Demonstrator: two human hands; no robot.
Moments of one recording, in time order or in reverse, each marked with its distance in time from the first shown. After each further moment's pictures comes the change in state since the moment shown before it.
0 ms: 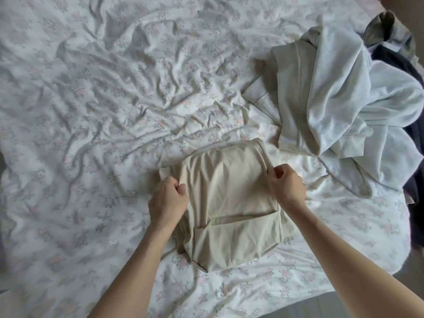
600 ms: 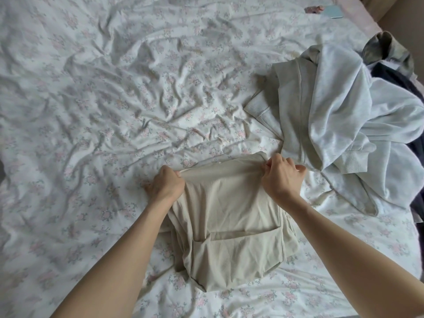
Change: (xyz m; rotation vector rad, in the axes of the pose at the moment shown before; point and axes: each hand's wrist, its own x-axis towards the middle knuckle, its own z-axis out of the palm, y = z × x) left_hand 0.066 0.019 -0.005 0.109 -0.025 -0.079; right_hand 0.031 -0.038 -0.001 -0.351 0.117 -0.282
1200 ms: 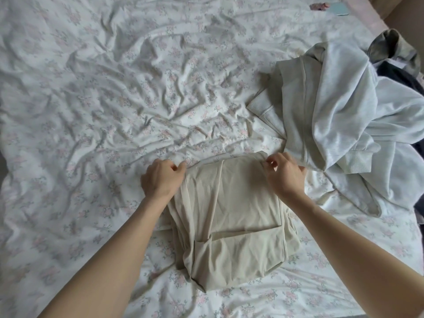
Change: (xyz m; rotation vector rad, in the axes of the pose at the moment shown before) left_hand 0.003 -0.006 -0.013 -0.015 0.118 0.123; right_hand 0.006 0.011 0.006 0.213 -0.014 -0.035
